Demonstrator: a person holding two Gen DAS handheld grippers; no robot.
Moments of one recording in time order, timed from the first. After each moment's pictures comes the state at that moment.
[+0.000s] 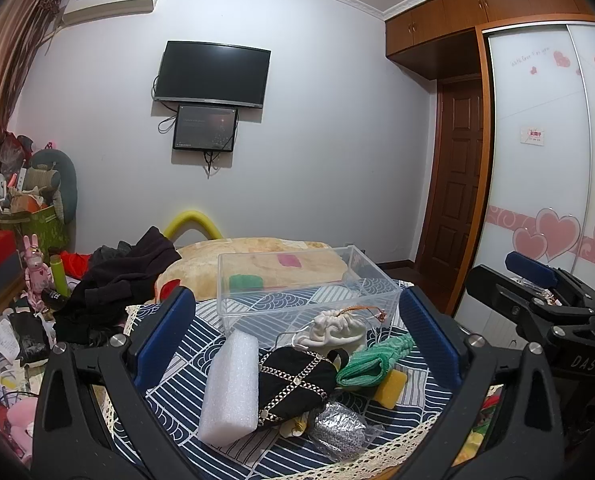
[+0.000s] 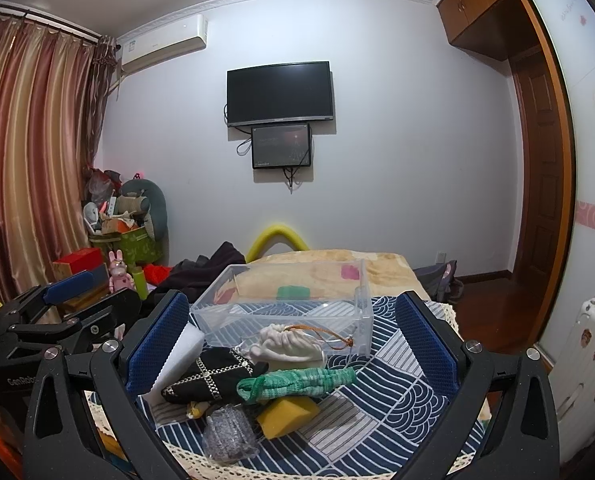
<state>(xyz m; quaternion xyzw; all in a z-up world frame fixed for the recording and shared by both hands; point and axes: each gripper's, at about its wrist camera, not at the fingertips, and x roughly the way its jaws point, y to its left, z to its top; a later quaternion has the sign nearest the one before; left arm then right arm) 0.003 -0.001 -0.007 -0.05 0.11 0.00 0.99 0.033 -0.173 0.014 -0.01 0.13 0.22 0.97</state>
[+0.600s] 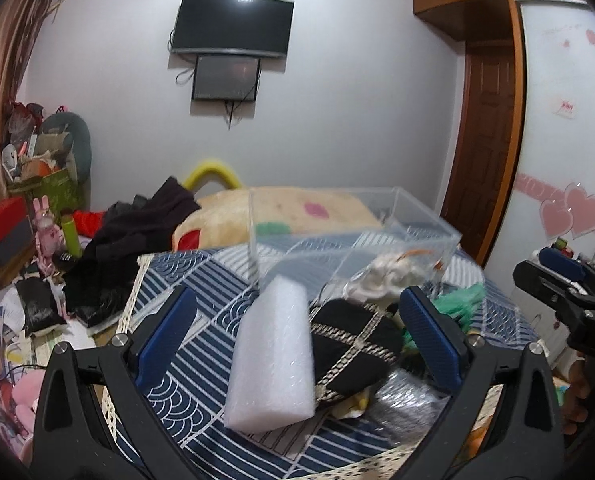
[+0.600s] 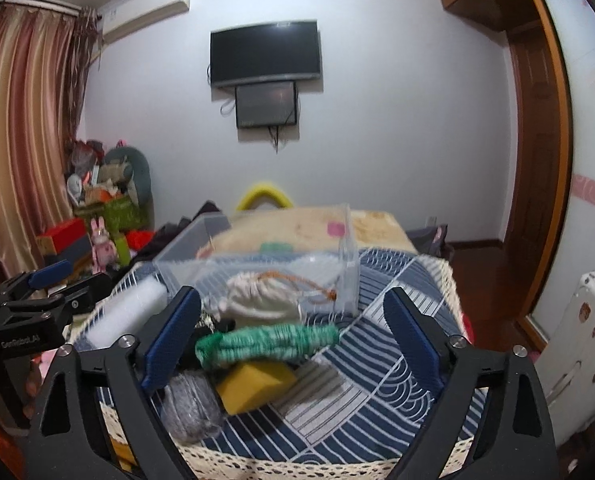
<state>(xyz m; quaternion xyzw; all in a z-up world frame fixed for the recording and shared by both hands) 0.043 0.033 -0.053 -0.06 0.20 0.03 0.98 0.067 -0.179 -0.032 -0.02 0.21 0.20 0.96</state>
